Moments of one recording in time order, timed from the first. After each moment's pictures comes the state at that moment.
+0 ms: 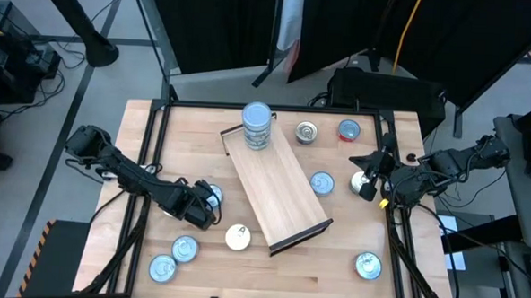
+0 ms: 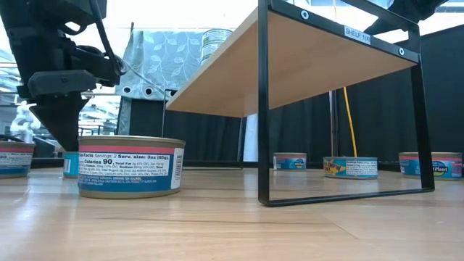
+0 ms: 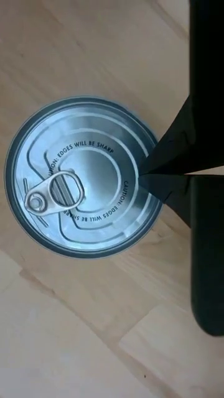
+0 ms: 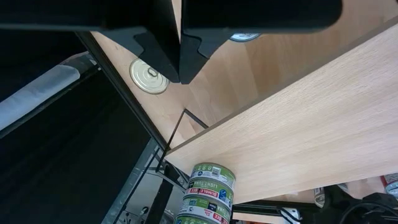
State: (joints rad) left arm -0.44 1.47 0.78 -0.82 -0.32 -1.17; right arm 0.41 0.67 0.84 -0.84 0.81 0.29
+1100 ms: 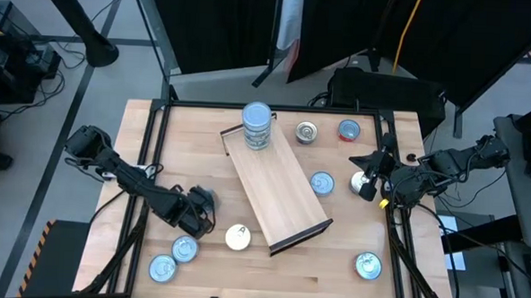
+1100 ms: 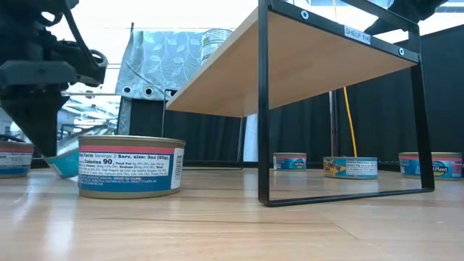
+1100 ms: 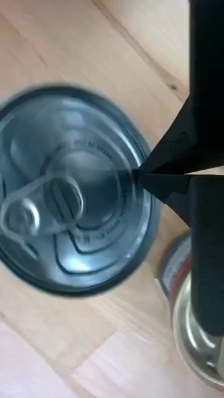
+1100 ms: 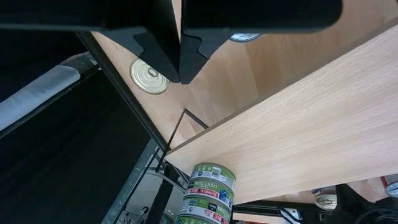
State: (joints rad) left arm -0.54 1.47 0.78 -0.82 -0.27 -1.33; right arm 0.41 0.67 0.84 -0.84 0.81 0.29
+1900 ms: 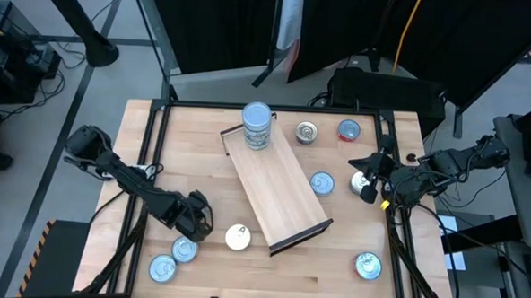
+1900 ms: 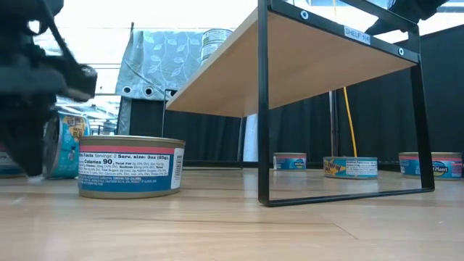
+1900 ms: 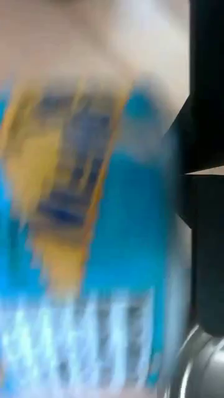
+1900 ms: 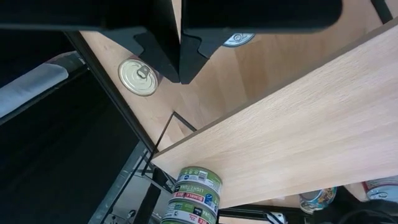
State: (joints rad) left arm -0.57 1.46 0.69 -0.64 -0.21 -1.38; right arm 0.41 0.67 0.84 -0.84 0.75 0.28
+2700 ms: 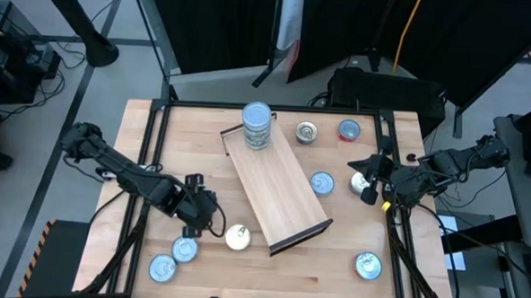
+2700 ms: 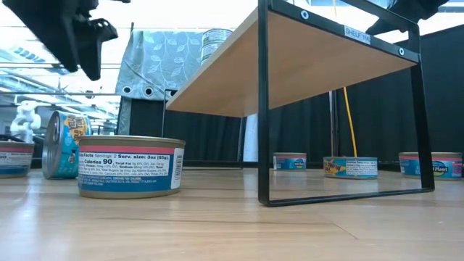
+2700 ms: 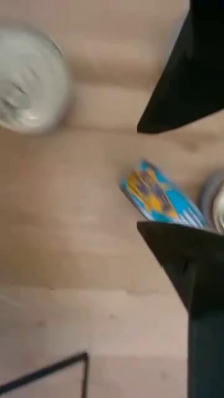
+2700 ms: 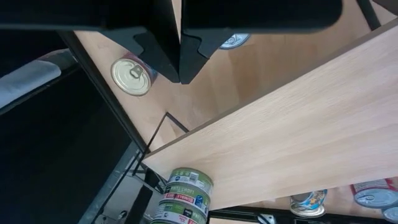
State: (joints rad) left arm -0.46 1.40 1.09 -1.05 -0.24 -0.49; right arm 0.41 0.67 0.84 -0.84 0.72 0.27
